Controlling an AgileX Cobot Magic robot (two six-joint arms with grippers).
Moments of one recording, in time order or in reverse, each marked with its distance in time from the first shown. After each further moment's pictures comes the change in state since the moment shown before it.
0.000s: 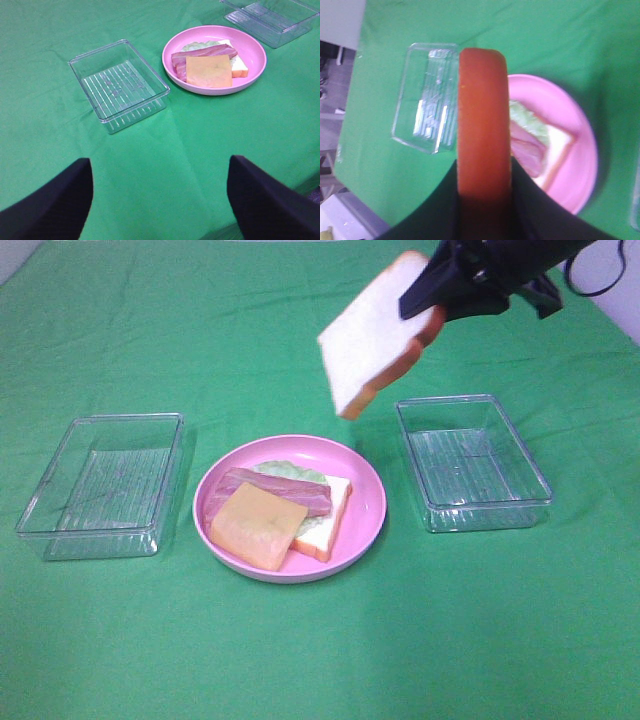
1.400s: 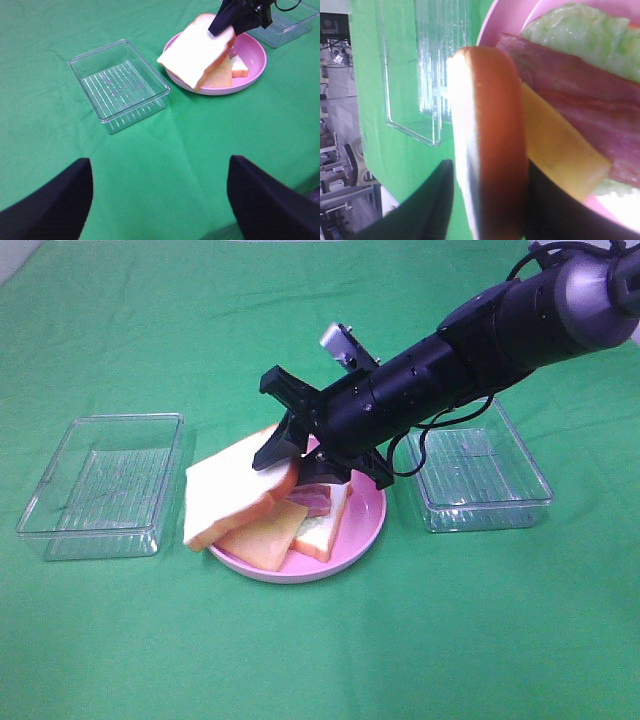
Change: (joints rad) left arm 0.000 0.000 0.000 0.000 0.000 0.000; right arm 0.234 0.319 0.158 0.424 -0.234 -0.158
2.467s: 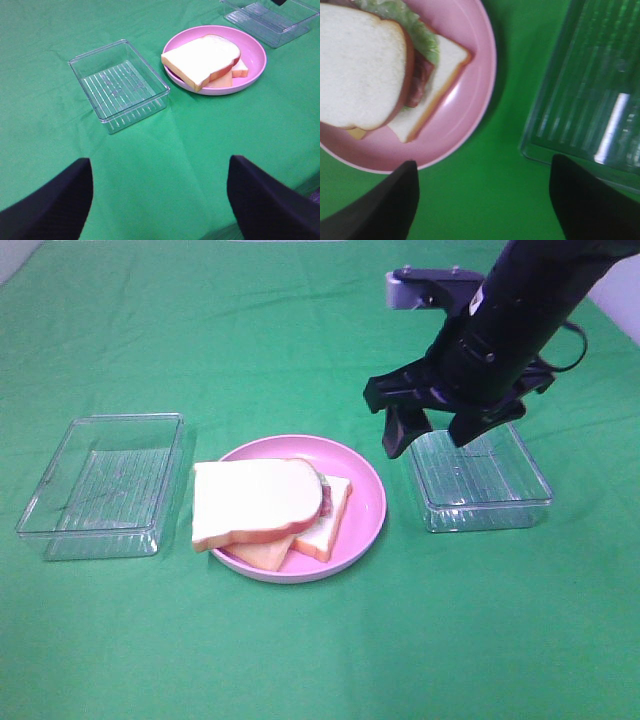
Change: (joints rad) left arm 0.000 0.000 0.000 0.000 0.000 0.000; right arm 0.000 -0.317 0.001 -1.113 0.143 0.542
